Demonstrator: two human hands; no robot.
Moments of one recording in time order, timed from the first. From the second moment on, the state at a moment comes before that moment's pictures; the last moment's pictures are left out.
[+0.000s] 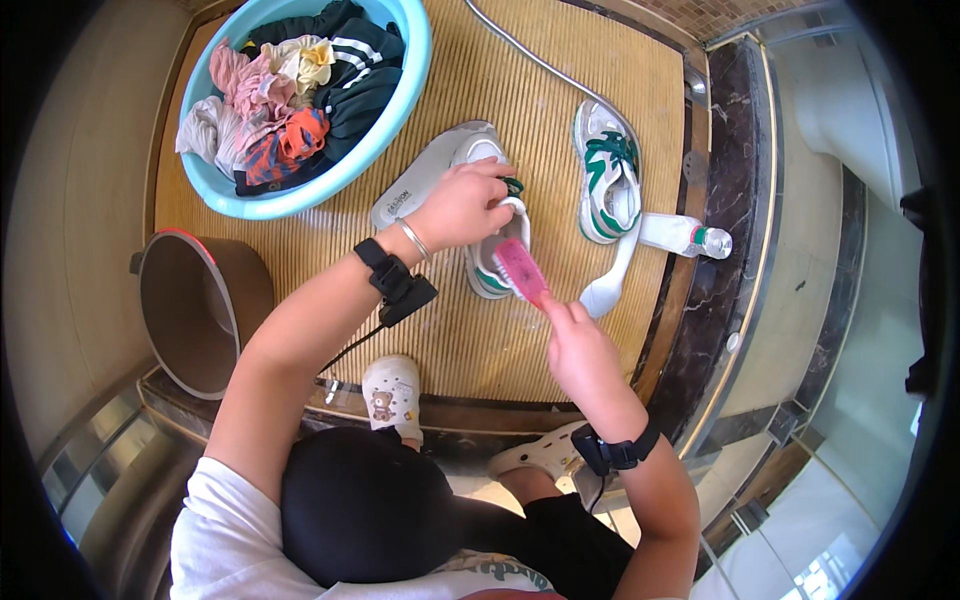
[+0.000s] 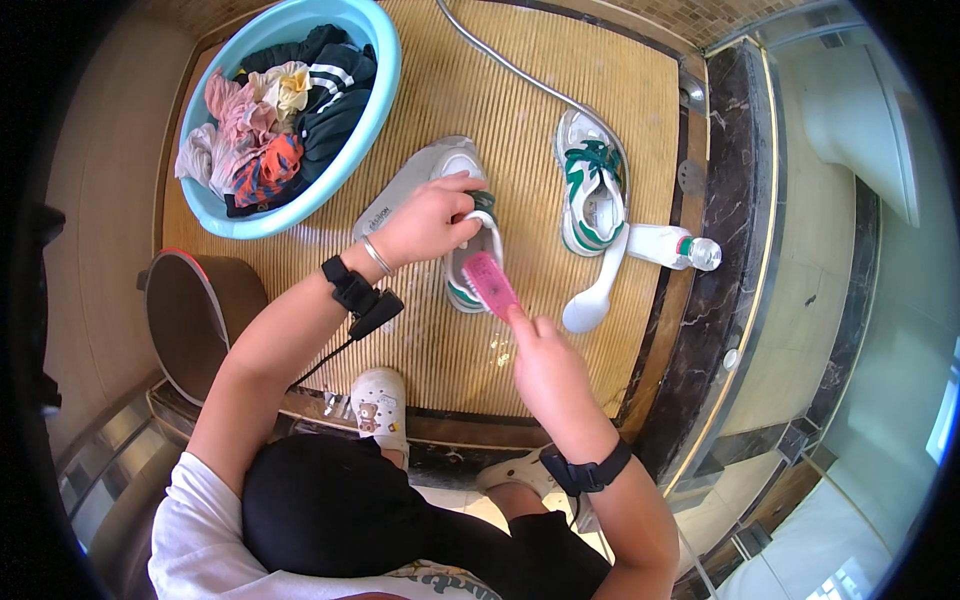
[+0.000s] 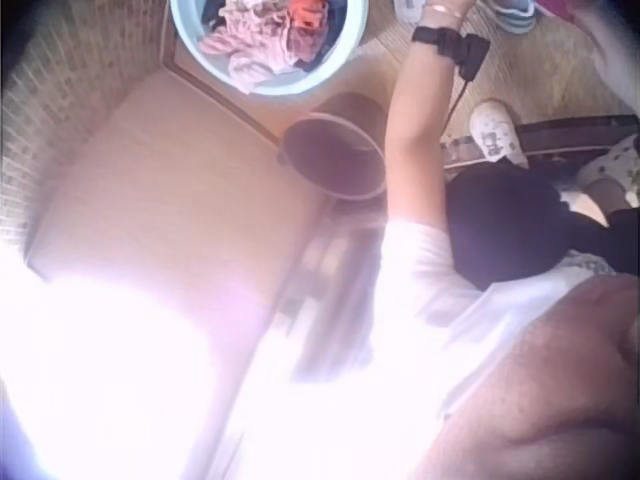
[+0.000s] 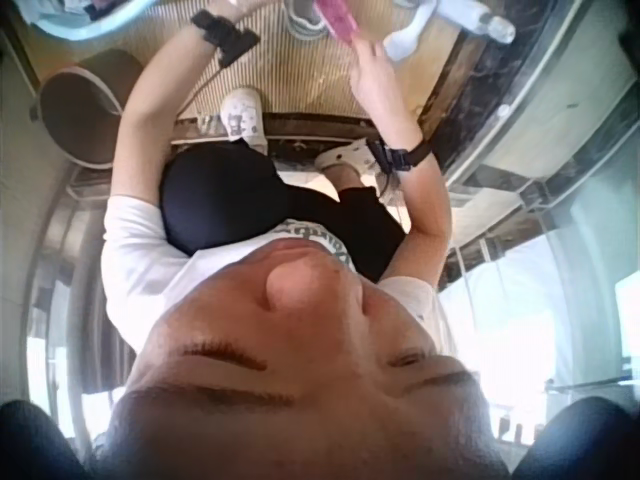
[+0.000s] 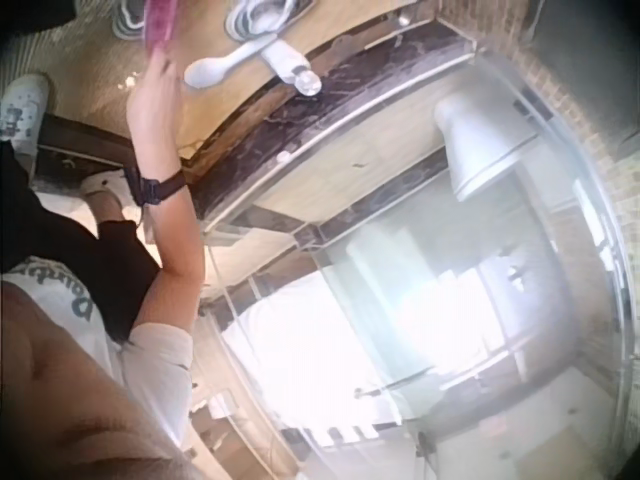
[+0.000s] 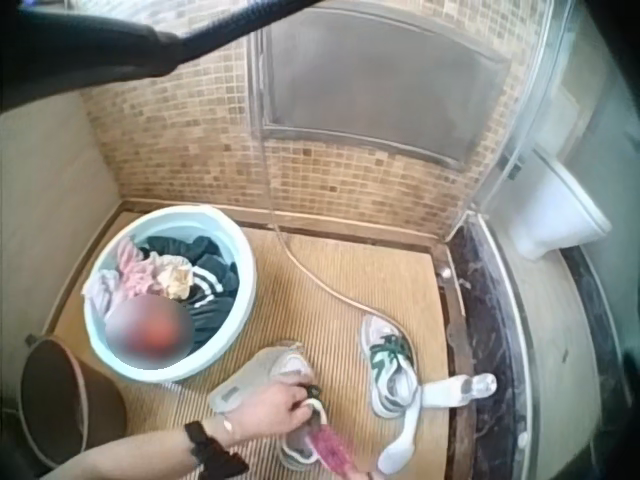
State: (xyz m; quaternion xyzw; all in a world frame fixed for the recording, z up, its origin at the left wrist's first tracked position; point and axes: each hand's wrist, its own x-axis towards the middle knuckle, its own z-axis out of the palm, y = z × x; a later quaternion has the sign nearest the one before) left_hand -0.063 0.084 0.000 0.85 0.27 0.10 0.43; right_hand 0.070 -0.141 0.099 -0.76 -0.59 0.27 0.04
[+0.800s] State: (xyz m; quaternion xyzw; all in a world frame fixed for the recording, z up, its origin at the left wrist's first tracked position) left_hand -0.050 0.096 -0.020 0.82 0.22 -0.03 0.53; right_hand 0.062 -0.039 0.006 -0.79 -0.59 0.17 -0.03
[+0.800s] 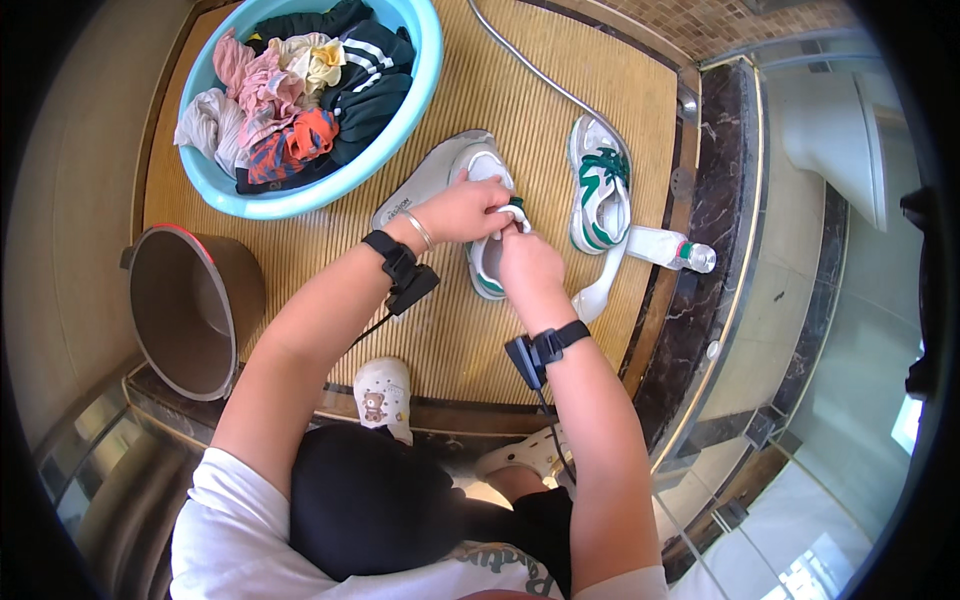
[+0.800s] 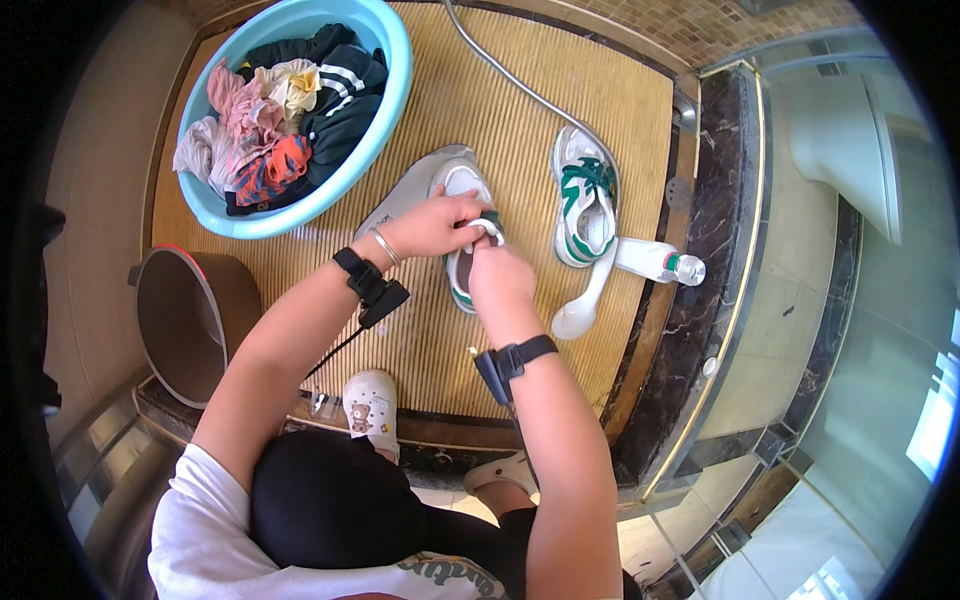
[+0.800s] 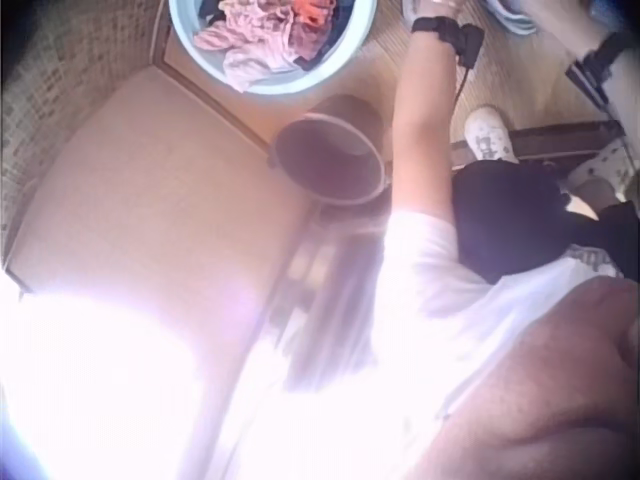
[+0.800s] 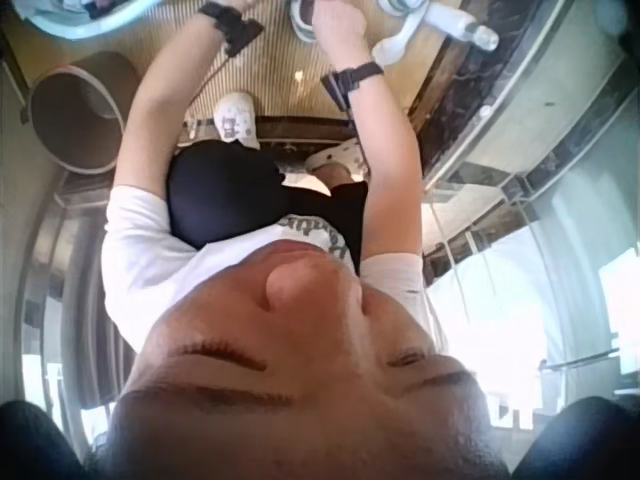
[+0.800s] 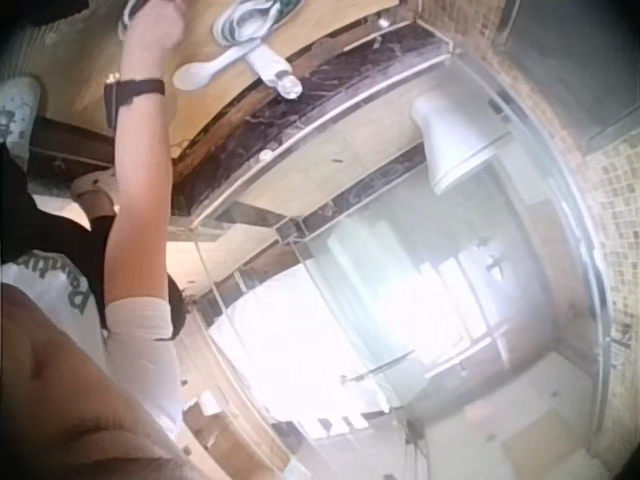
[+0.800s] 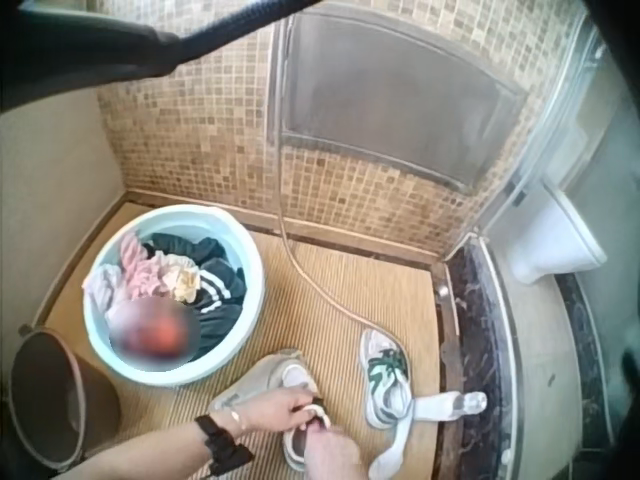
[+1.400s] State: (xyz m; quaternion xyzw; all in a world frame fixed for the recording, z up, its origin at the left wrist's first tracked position) left_hand -0.063 0.097 -0.018 0.78 0.24 -0.01 0.58; right_hand 0.055 -0.060 0.070 -0.72 -0.60 0.34 -0.07
